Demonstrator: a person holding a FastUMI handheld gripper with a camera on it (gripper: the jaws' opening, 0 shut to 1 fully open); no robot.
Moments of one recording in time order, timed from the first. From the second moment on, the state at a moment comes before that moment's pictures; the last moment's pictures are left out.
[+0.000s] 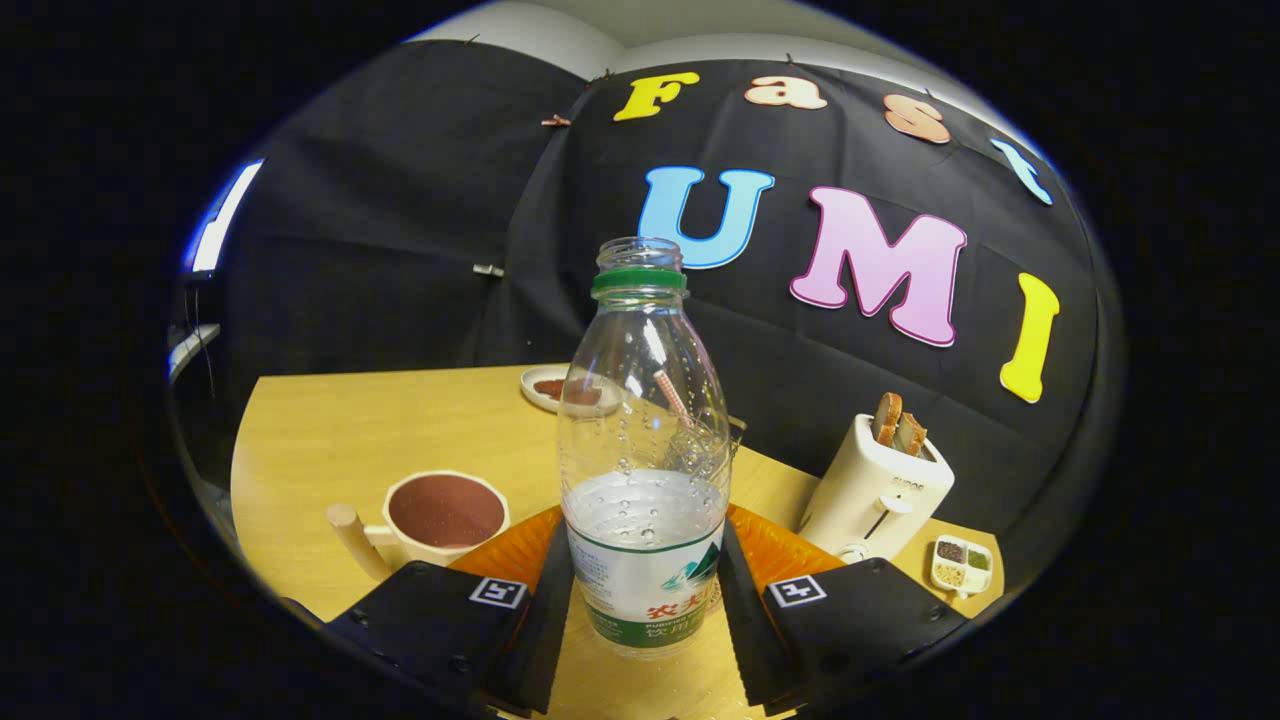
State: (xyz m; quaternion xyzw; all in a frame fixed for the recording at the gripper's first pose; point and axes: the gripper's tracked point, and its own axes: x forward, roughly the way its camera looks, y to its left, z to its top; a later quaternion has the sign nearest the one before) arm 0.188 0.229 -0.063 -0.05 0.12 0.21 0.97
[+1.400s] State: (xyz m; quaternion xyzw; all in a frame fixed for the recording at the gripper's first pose) arm 0.267 0.194 -0.123 0.04 0.11 0.15 0.98
